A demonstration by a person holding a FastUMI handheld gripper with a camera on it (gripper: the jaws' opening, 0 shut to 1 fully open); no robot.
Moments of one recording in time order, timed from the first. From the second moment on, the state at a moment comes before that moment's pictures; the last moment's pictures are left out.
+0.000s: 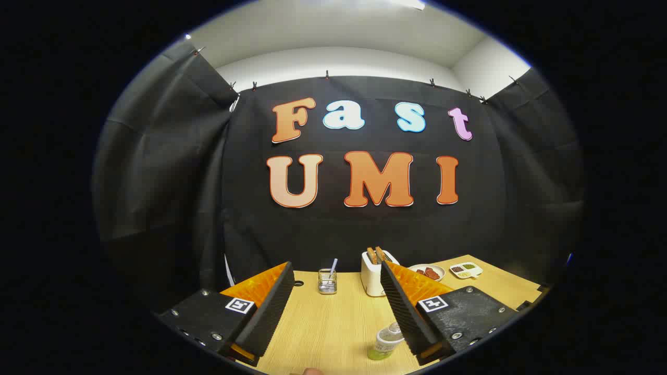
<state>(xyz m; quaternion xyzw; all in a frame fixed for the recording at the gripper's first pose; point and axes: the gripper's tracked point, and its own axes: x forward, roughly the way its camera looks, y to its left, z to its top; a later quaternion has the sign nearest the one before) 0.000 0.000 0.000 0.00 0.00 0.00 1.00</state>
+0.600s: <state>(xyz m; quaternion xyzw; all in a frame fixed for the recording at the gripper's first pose) -0.022 -0.012 0.007 0.00 0.00 -0.01 1.00</state>
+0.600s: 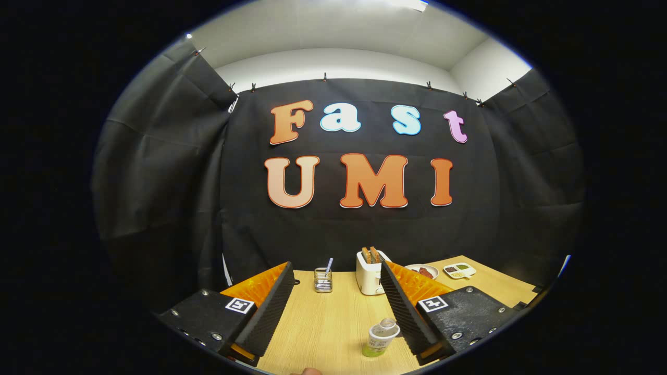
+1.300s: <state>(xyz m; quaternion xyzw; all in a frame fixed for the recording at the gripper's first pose) -0.039 -0.016 0.000 0.00 0.00 -0.02 1.00</state>
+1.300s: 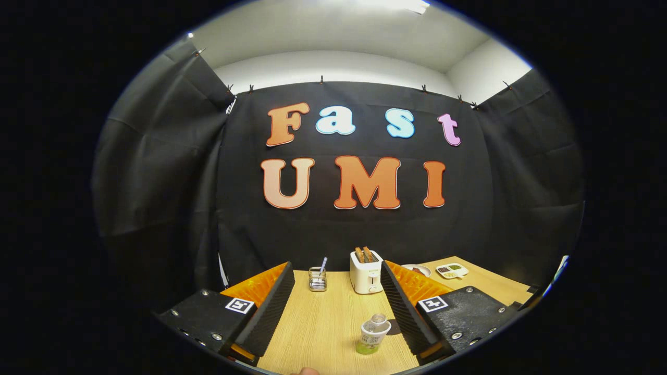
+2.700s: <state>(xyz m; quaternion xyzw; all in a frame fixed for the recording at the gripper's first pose) 0.001 -0.110 -0.220 0.03 0.16 -0.10 0.98</state>
